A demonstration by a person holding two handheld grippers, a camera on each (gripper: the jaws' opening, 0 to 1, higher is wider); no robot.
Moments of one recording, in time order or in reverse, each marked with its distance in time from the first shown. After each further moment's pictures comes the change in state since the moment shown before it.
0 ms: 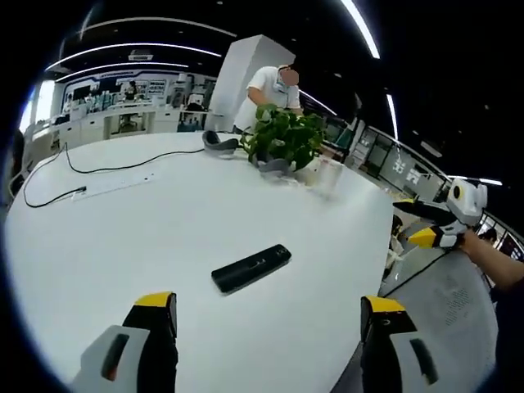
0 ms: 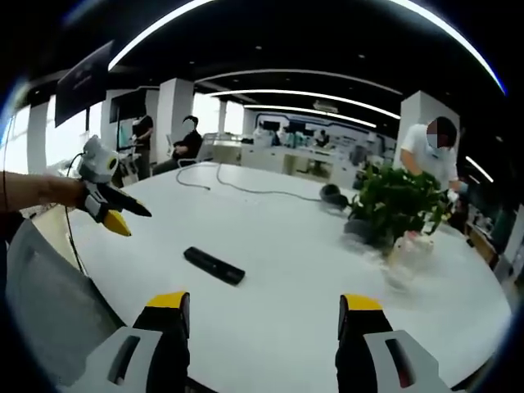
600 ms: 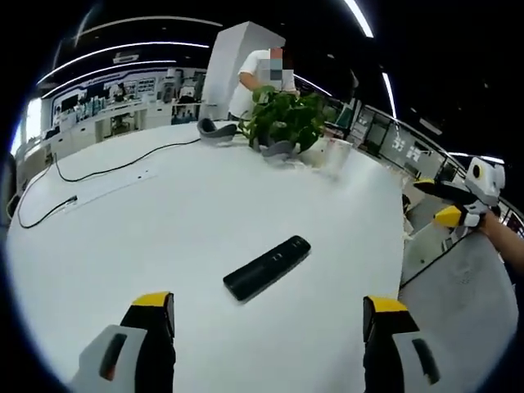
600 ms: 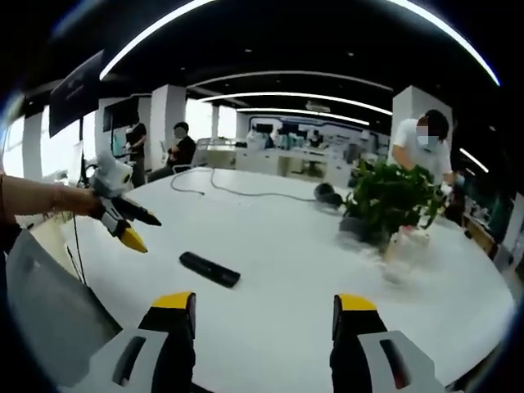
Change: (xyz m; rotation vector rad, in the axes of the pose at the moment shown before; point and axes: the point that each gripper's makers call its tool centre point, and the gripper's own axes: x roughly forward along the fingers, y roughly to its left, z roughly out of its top) left arm 0.040 0.022 -0.005 0.090 0.105 0.011; right arm -0.003 -0.013 -0.003 0.039 -0.007 -0.036
